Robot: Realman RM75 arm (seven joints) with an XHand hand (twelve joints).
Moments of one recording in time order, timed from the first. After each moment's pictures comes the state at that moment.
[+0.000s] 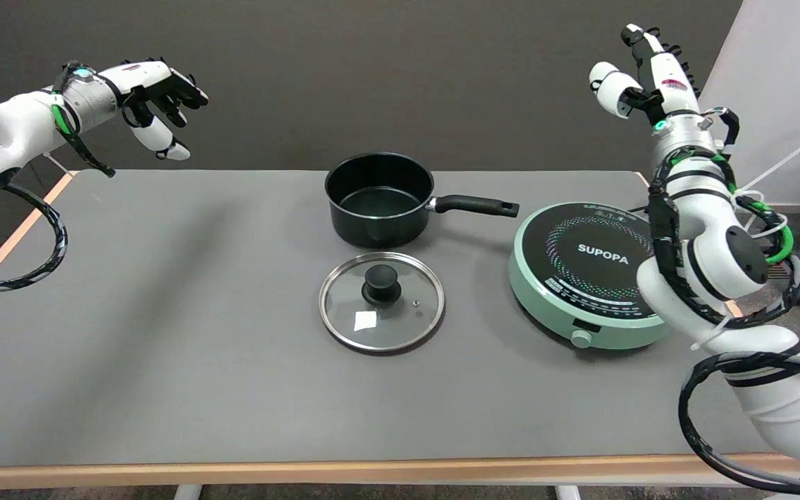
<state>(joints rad) 0.21 -1.11 -1.53 1.87 -0.77 -0.72 1.87</state>
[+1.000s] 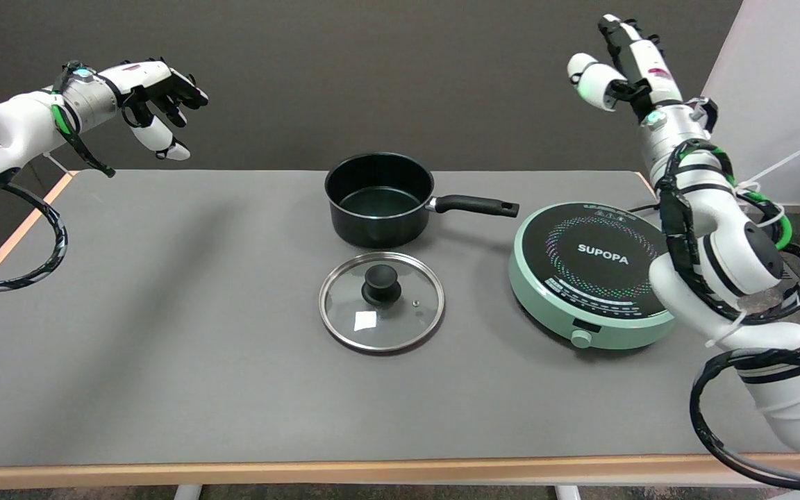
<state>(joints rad) 0.20 -1.07 -1.51 1.87 -0.63 -0.56 1.90</state>
